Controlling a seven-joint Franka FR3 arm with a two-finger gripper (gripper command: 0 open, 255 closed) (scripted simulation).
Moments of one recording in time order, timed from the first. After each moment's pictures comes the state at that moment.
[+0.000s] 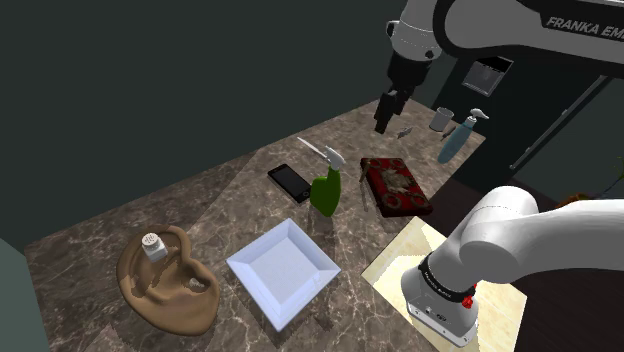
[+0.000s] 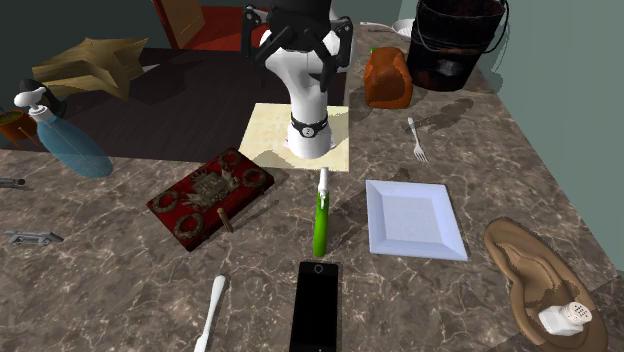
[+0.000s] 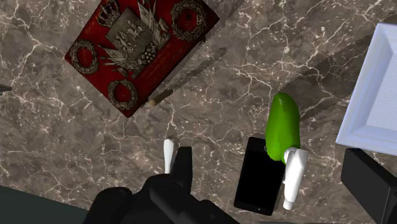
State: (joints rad) arm 0.02 -0.77 0.06 -2.39 -0.09 1.62 -0.07
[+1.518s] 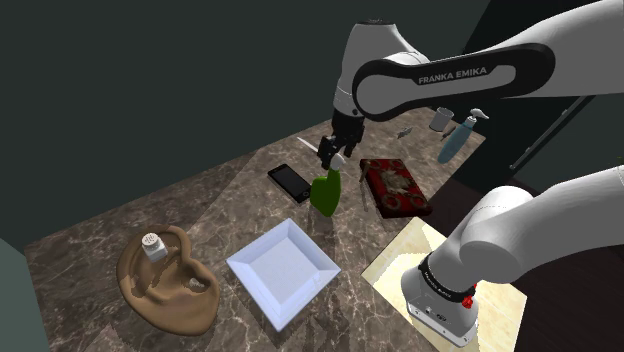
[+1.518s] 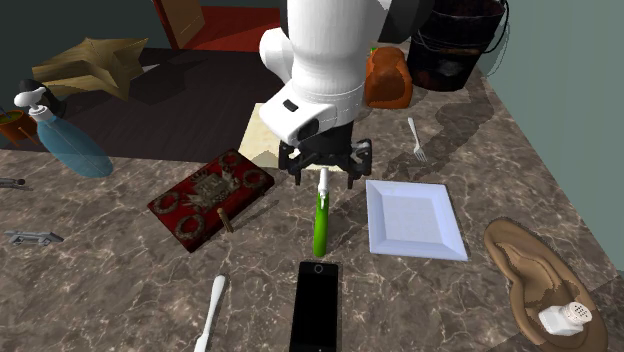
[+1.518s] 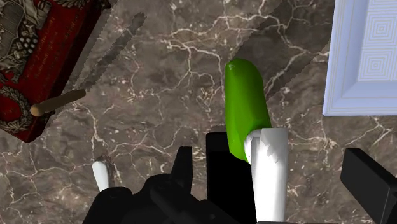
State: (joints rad) arm 0.03 -0.45 0.11 -2.54 0.06 2.07 0.12
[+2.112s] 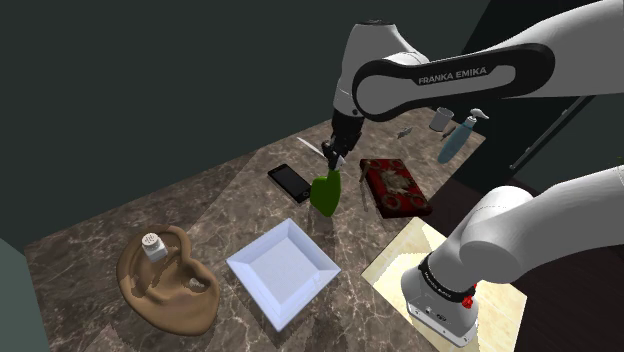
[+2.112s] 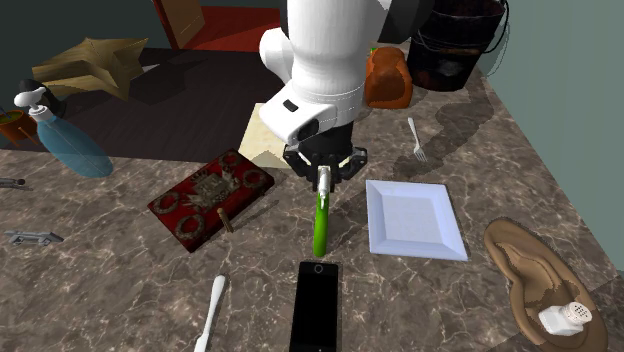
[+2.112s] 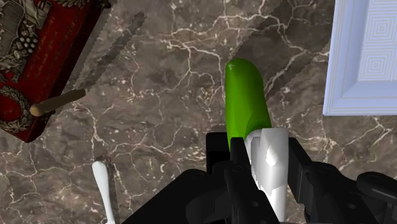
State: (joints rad) arm 0.03 -0.45 0.11 -2.54 0.06 2.07 0.12
